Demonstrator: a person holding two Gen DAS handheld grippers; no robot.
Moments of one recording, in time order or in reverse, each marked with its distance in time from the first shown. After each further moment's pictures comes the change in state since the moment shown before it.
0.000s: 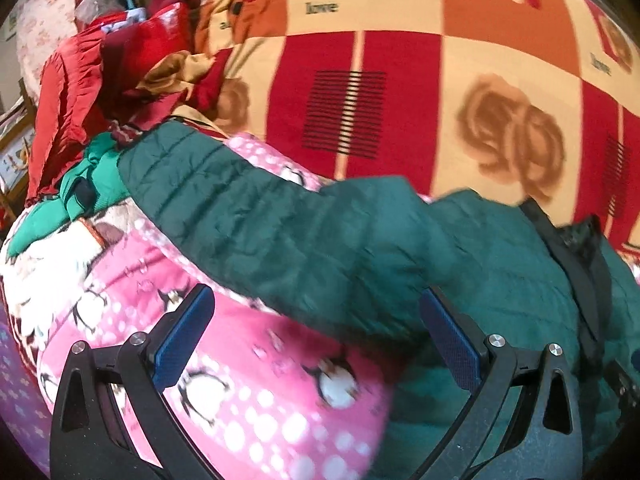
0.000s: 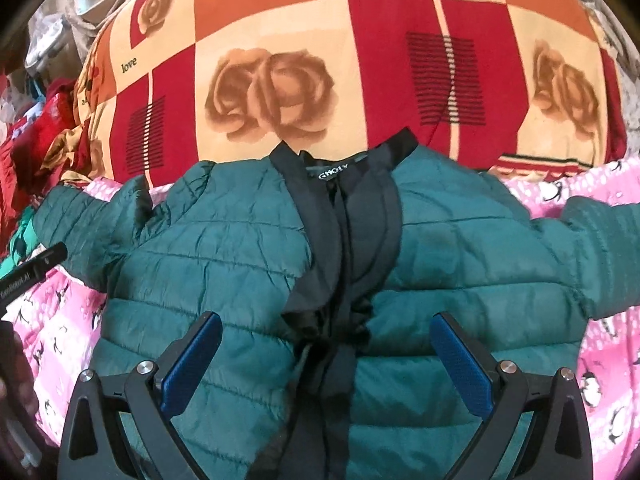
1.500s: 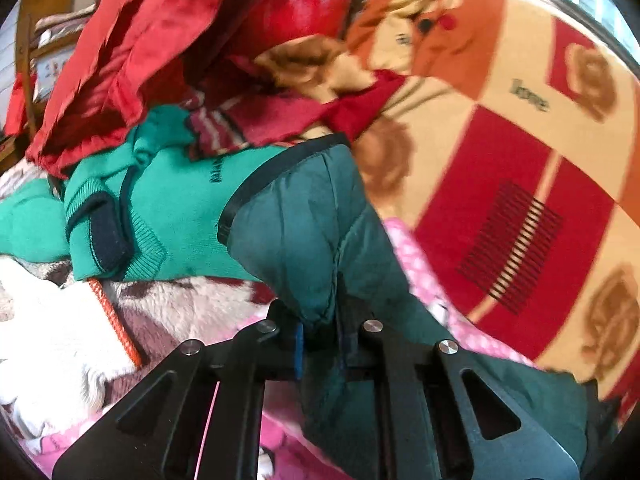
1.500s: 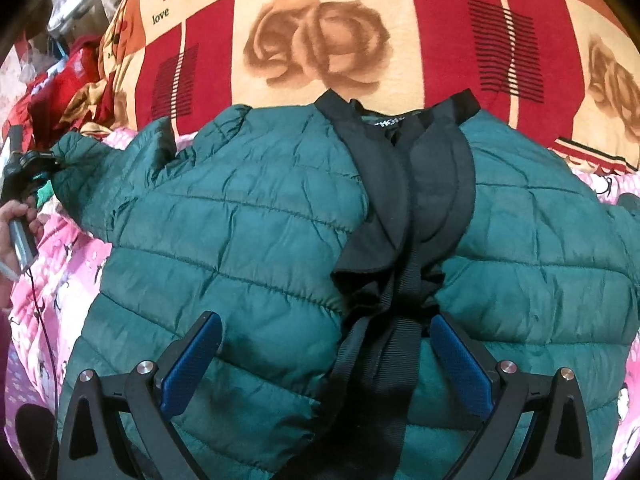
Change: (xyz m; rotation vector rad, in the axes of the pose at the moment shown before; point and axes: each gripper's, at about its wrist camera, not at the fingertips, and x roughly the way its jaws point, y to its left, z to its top) left arm 0.091 0.165 0.078 -0.358 -0.080 0.052; right arm 0.035 0.021 -0.024 -0.097 0.094 0.084
